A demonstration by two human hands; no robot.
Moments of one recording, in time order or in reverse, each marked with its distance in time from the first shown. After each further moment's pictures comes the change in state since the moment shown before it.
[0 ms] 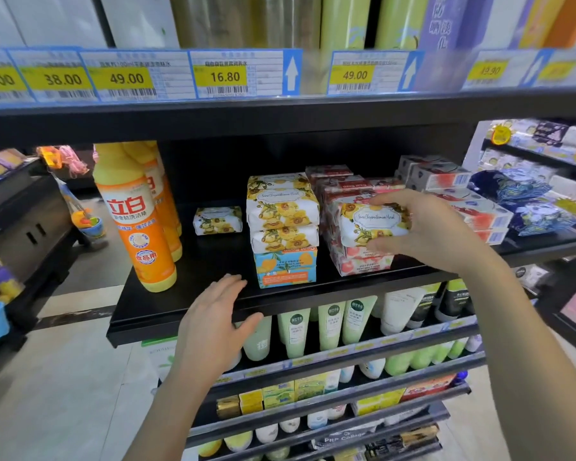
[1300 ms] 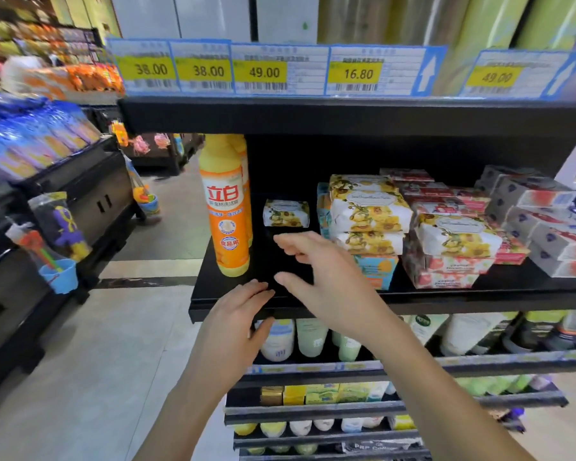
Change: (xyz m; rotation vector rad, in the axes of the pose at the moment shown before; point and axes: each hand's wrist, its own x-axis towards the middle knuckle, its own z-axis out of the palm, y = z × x) left_hand -0.032 -0.064 -0.032 -0.021 0.076 0.080; right_hand -0.003 -0.181 0.136 0.282 -0.180 -0.273
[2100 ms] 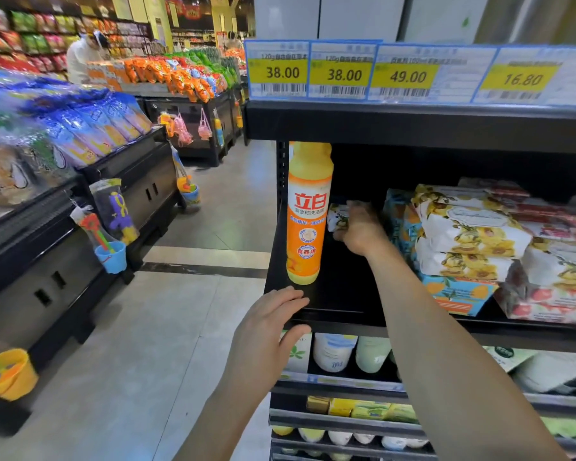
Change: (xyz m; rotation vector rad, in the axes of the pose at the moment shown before) left_hand -0.012 -0.048 -0.020 -0.104 -0.009 -0.155; right_hand 0.179 0.078 0.071 -0.269 -0.001 0.438
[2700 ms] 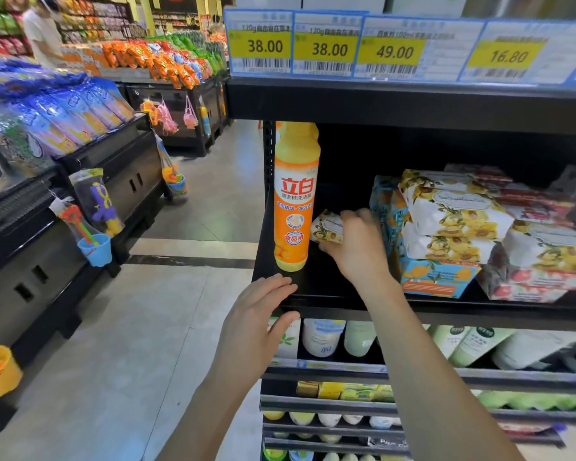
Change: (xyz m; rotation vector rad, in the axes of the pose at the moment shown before) left_hand -0.004 0.001 0.003 -0.020 0.017 -0.006; right_hand -0.082 0.005 0.004 -0.016 0.212 -0.038
